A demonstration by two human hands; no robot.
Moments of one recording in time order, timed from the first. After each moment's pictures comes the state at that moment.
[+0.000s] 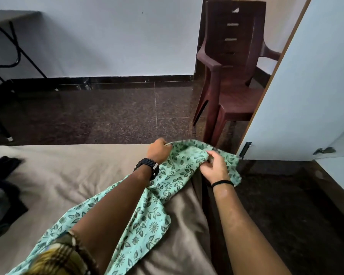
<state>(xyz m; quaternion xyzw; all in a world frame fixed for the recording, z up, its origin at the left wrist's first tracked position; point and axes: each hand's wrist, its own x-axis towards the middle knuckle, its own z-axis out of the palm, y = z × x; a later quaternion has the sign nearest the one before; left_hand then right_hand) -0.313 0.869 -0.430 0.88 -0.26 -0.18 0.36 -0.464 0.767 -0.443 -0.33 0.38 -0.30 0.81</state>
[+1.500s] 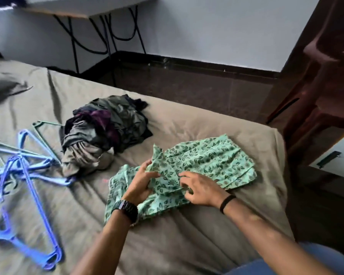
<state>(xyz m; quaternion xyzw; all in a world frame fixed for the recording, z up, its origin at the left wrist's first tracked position) -0.423 1.297 -0.451 0.53 0.11 -0.29 0.79 -0.486 1.099 -0.447 -0.97 -0.18 0.06 0.15</state>
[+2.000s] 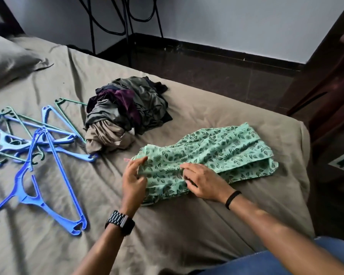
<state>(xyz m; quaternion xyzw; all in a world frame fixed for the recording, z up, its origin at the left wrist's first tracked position) -0.474 1.374 -0.468 0.79 0.02 0.06 0.62 -0.494 1.148 -0.471 -0.94 -0.29 -0.07 0.15</state>
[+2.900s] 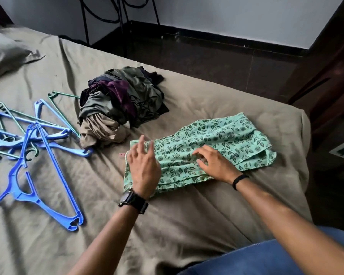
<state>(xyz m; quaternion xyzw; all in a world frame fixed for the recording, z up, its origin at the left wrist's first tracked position) -0.456 1.336 -0.461 0.98 -0.07 0.07 0.16 -0.474 1.110 -0.472 -0.96 -0.08 0.04 0.26</state>
